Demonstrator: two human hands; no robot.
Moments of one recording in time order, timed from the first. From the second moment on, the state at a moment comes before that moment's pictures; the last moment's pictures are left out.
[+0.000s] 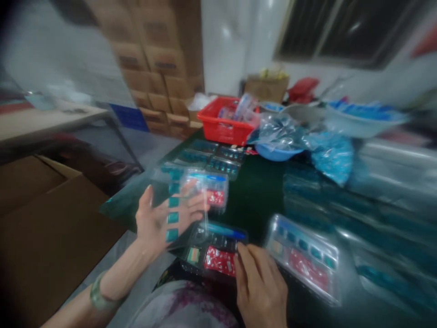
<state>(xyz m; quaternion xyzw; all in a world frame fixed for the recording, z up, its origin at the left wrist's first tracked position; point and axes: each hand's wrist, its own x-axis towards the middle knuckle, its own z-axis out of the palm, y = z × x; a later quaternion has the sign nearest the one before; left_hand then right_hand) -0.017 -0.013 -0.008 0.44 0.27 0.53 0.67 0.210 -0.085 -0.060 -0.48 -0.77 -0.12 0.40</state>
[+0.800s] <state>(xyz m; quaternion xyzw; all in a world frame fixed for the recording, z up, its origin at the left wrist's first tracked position) 0.043 -0.024 -0.007 0.91 0.39 0.14 0.10 0.223 -0.123 -0.089 -0.56 -0.67 0.11 0.48</state>
